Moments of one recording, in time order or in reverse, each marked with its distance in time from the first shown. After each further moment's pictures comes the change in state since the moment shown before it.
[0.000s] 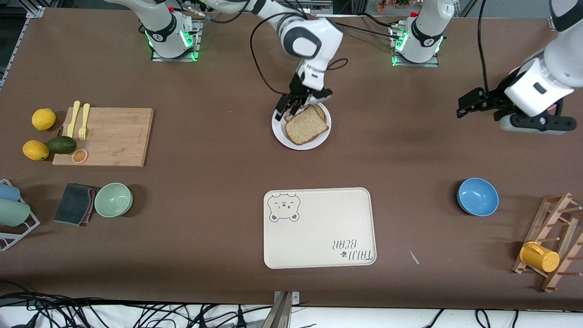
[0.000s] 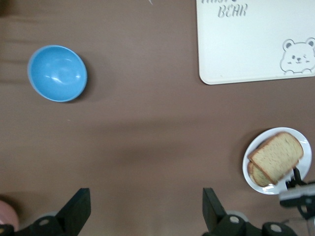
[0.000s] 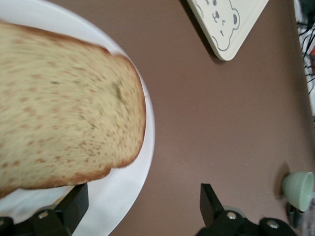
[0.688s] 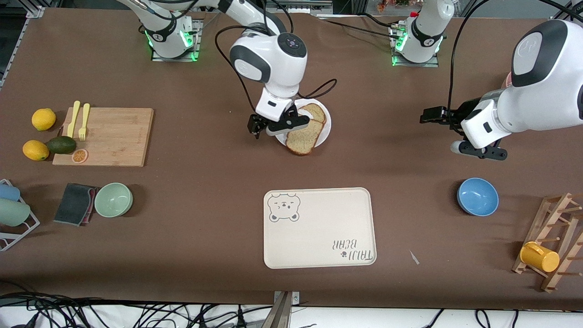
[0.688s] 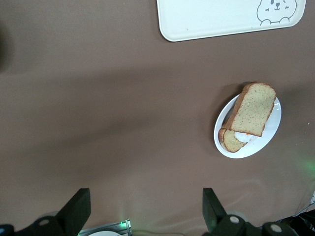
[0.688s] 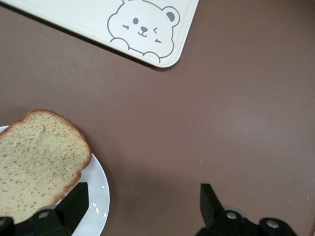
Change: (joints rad) left arm -0.003 0.132 -0.014 -0.003 -0.148 -0.062 0.066; right arm -0.265 -0.204 0.000 0.024 0.446 0.161 -0.097
